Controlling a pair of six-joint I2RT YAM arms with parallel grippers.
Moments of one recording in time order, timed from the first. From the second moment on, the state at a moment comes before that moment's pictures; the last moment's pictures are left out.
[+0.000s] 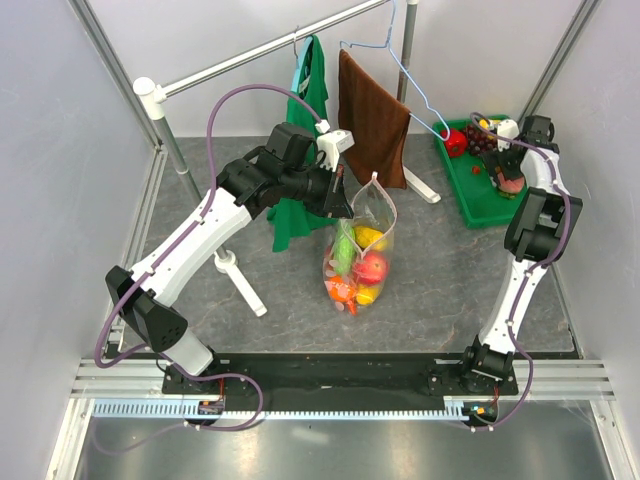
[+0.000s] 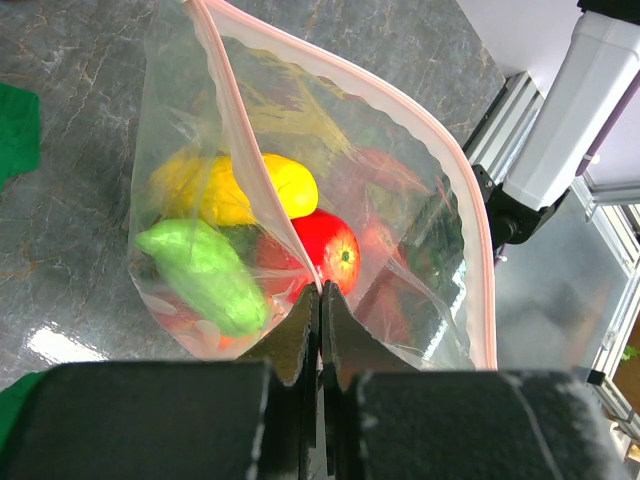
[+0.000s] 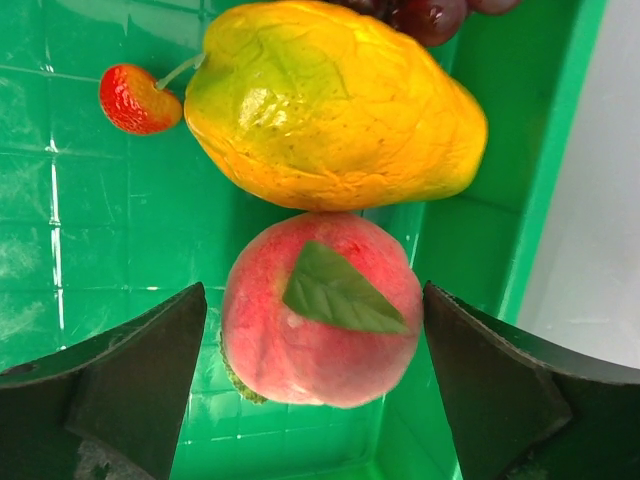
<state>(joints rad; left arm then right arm) -0.69 1.59 1.74 -0.81 0.45 -0.27 -0.33 2.38 2.08 -0.62 -0.07 -0.65</state>
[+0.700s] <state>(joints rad) -0.69 1.60 1.72 -0.81 0.45 -0.27 -0.38 2.23 1.98 -0.68 -0.23 -0.59</state>
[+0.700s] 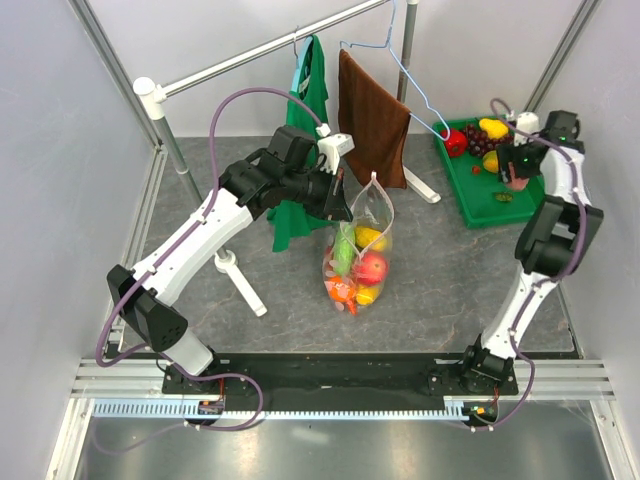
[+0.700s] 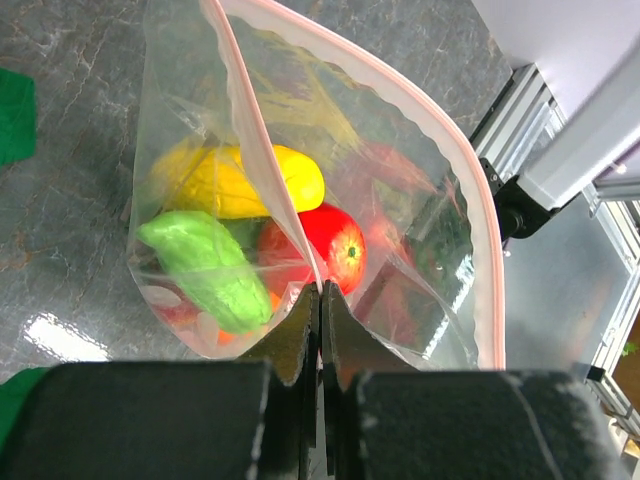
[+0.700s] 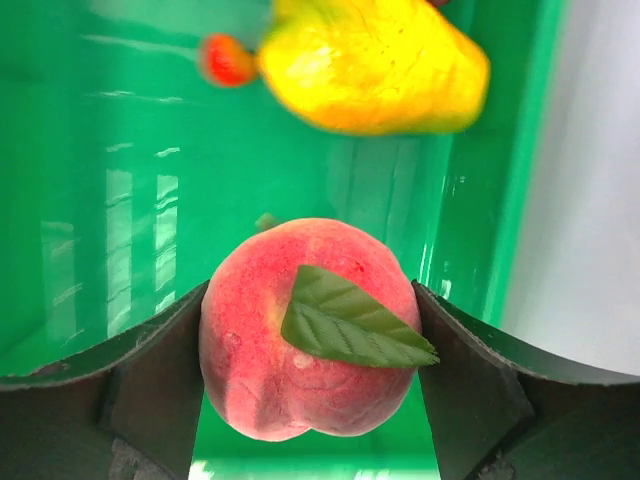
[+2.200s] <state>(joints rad) -0.69 1.59 1.72 -0.83 0.45 -0.27 0.46 1.38 1.52 -0.72 -0.66 -0.18</state>
